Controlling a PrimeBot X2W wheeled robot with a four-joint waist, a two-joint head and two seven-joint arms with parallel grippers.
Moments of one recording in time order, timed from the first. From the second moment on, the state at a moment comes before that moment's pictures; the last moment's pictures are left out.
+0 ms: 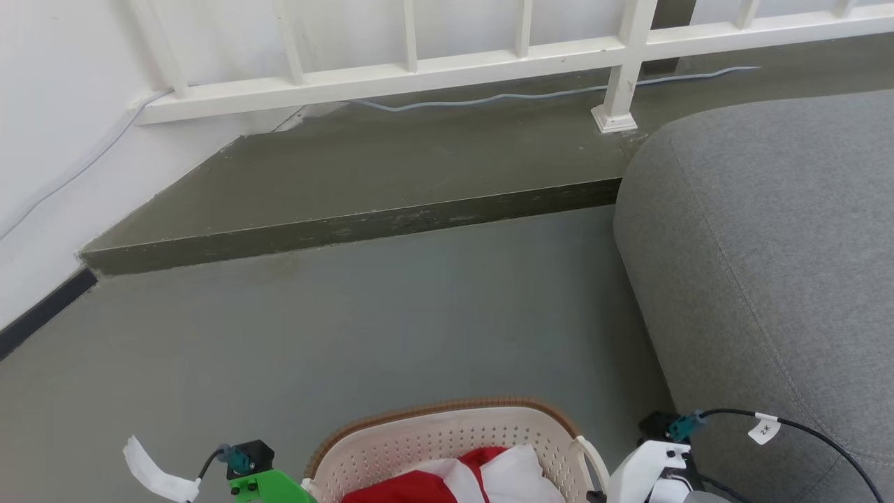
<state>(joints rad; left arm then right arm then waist) -0.37 -0.03 -0.43 1.27 -0.67 -0.14 0.15 -0.34 0.01 0.62 1.24 0.78 0.14 0.15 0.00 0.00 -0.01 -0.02</state>
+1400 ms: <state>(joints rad) -0.37 -0.03 -0.48 1.23 -0.71 -0.11 0.16 -0.35 0.01 0.65 1.23 0.80 0.12 0.14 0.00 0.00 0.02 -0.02</state>
